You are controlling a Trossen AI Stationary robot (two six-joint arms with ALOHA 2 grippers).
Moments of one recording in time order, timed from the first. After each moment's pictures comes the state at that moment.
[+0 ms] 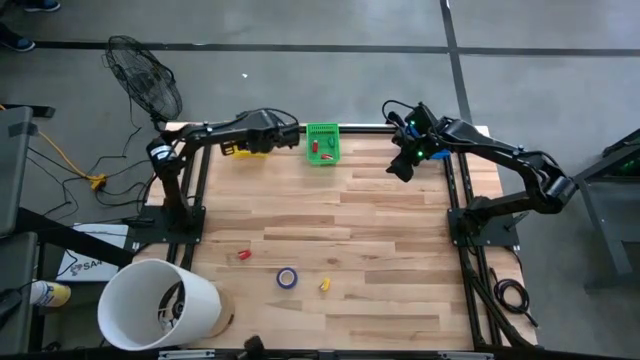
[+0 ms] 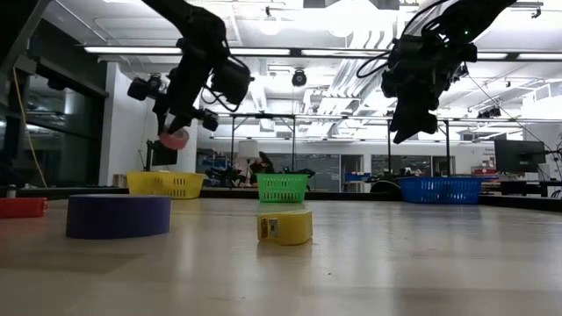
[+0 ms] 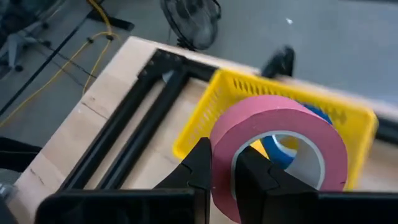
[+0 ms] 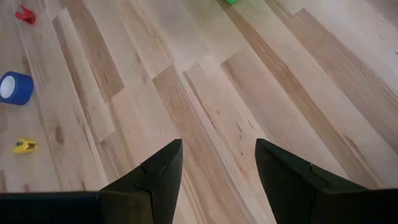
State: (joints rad) left arm 0.54 1.82 1.44 -1.40 -0.83 -1.58; right arm -0.79 1.29 0.90 -0.69 -0.46 -0.05
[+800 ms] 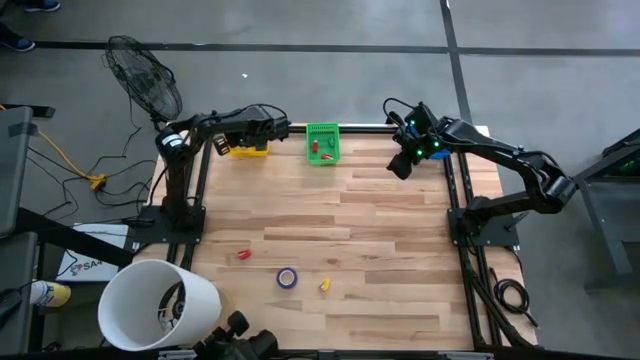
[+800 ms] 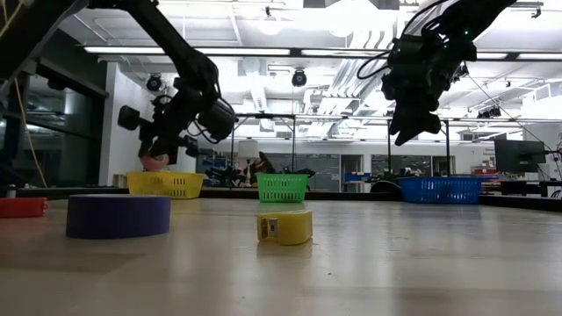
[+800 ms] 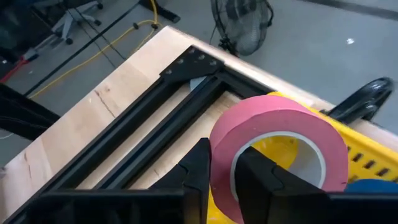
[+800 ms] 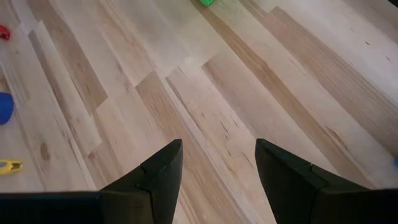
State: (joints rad) left arm 0.72 1.94 1.35 -1.30 -0.89 -1.71; right arm -0.79 1.29 0.90 -0.68 -0.40 0.03
